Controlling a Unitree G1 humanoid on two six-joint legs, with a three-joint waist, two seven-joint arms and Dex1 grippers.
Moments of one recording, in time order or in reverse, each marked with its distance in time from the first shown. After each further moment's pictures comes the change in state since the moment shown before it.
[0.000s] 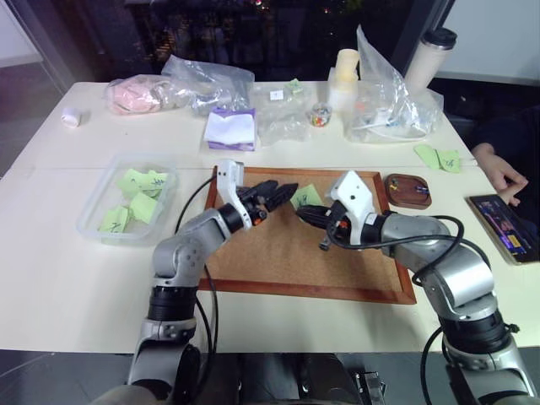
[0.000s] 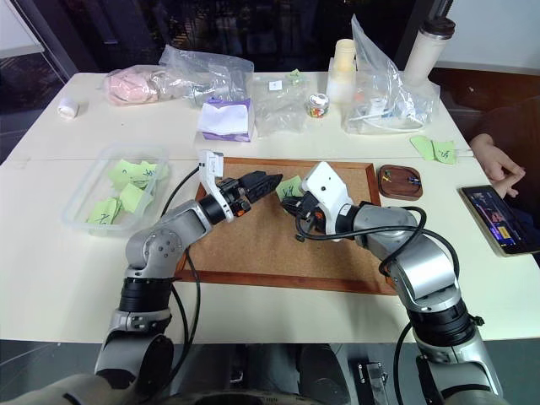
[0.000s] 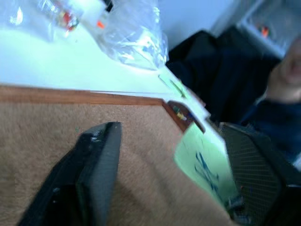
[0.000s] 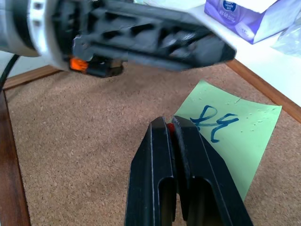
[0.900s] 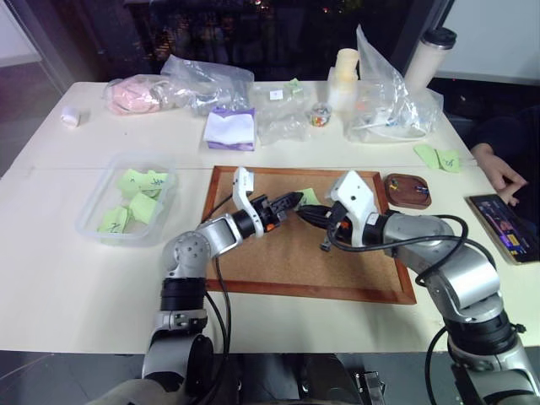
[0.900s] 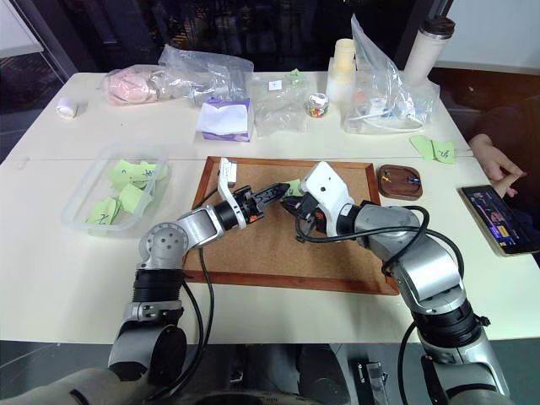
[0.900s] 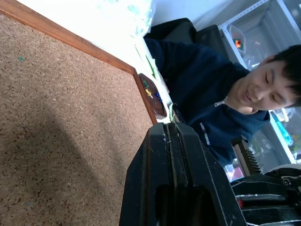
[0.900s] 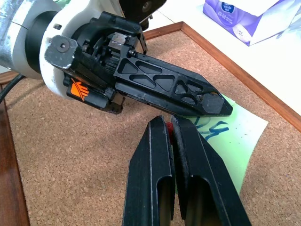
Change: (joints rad) left arm -0.024 -0.056 0.041 0.074 -0.150 0.196 0.068; right arm -0.008 -0.018 0.003 -0.030 0.022 0.015 -0.018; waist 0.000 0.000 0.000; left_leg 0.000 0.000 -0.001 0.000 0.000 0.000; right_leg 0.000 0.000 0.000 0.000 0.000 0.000
